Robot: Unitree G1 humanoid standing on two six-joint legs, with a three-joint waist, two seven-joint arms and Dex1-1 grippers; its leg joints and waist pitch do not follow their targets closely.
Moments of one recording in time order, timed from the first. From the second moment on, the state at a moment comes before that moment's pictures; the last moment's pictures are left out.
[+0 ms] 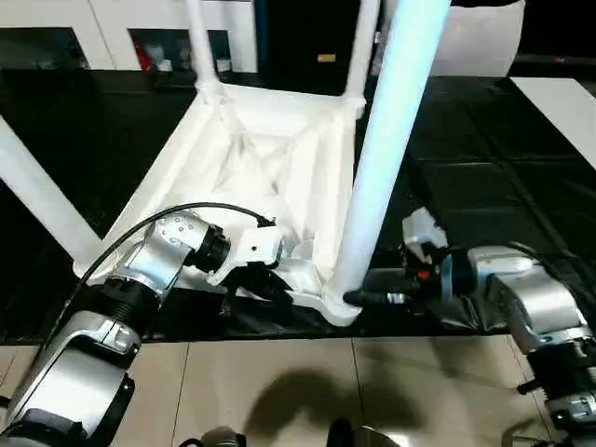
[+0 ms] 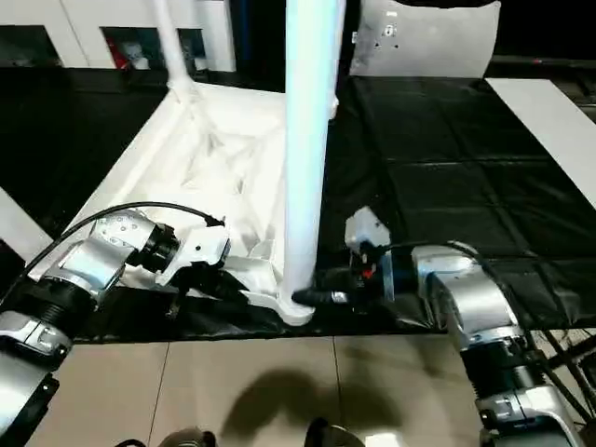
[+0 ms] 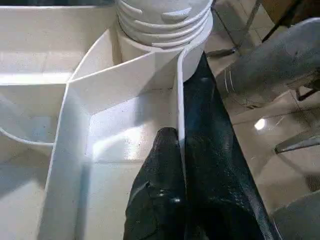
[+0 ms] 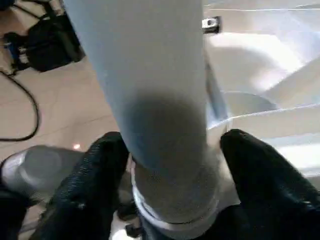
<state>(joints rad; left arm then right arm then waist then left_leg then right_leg) -0.75 0.42 -0.38 0.70 0.05 -0.12 -1.51 -0.46 -0.49 0.17 0.26 0.29 0.30 1.37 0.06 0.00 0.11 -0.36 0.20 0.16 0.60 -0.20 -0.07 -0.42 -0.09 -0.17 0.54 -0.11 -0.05</state>
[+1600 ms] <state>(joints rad) -0.81 0.13 -0.21 0.67 0.12 0.39 -0.78 -0.55 0.04 -0.07 0.33 0.08 0.35 0.22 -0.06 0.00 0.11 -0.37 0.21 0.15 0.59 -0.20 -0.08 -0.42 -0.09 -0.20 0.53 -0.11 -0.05</state>
